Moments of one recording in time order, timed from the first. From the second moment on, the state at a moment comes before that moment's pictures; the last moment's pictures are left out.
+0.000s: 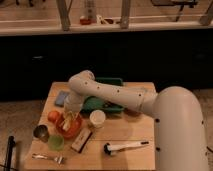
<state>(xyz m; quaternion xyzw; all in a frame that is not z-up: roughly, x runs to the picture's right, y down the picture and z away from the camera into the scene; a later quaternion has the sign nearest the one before) -0.197 0.150 0.776 -0.19 -0.42 -0.52 0.72</state>
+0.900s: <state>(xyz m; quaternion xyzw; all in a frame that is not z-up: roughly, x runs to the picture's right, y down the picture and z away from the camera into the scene) -0.196 0.148 0.777 -0.19 -0.42 -0.52 0.72</state>
